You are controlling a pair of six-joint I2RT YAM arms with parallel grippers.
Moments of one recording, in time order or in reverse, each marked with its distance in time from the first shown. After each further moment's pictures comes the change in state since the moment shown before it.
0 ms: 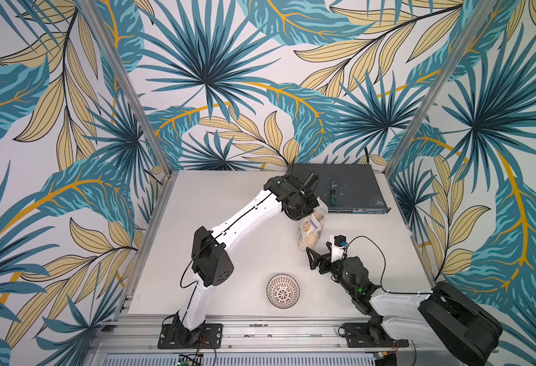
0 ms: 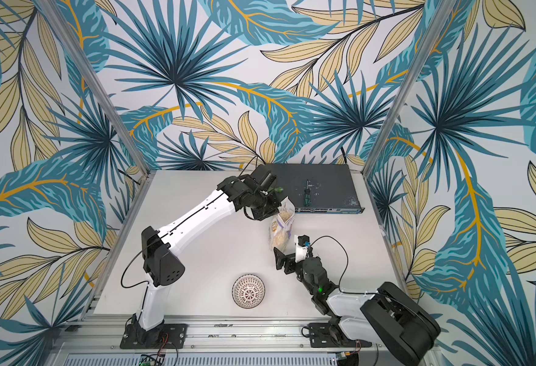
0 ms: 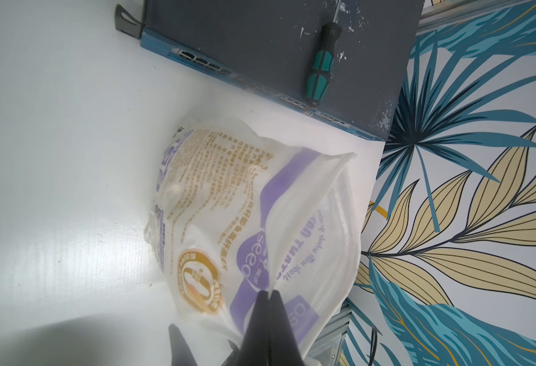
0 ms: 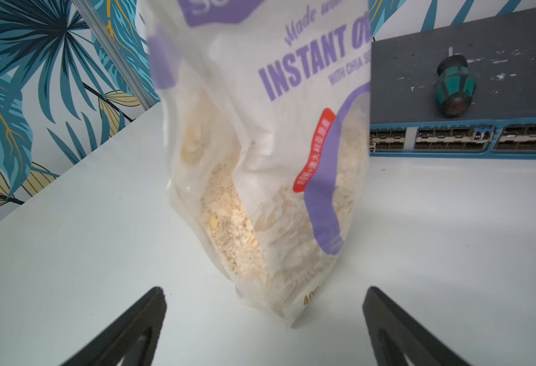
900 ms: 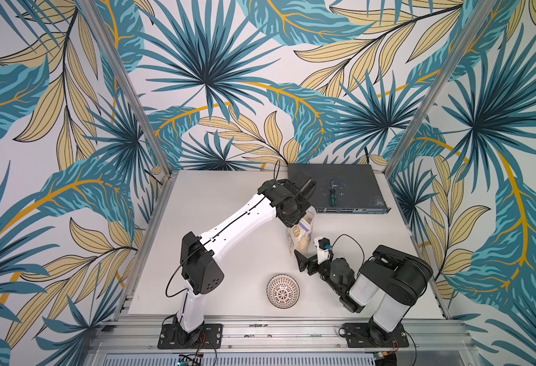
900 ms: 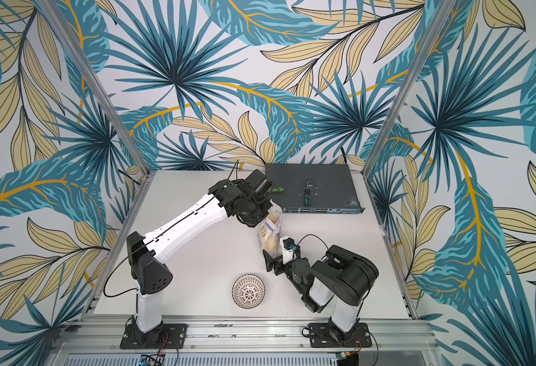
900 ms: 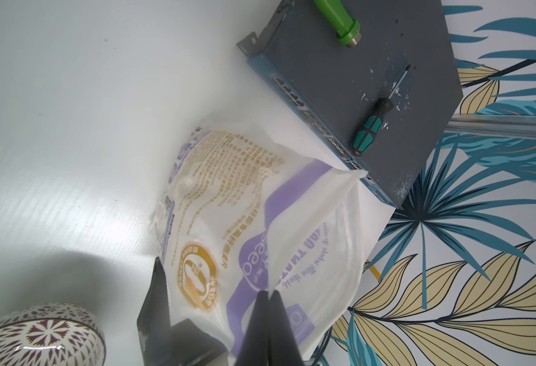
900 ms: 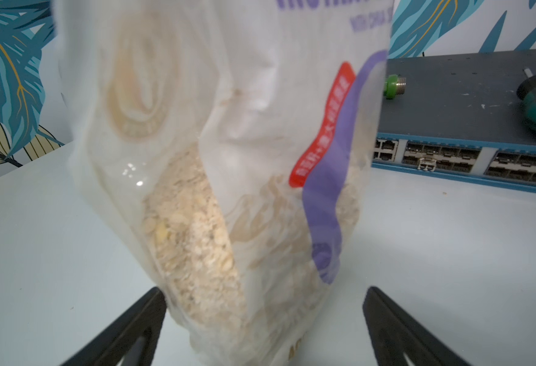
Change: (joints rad) left arm -0.033 -0.130 -0.120 -0.095 -0.191 -0.341; right arm 0.086 0.512 0.064 0.500 0.014 -0.124
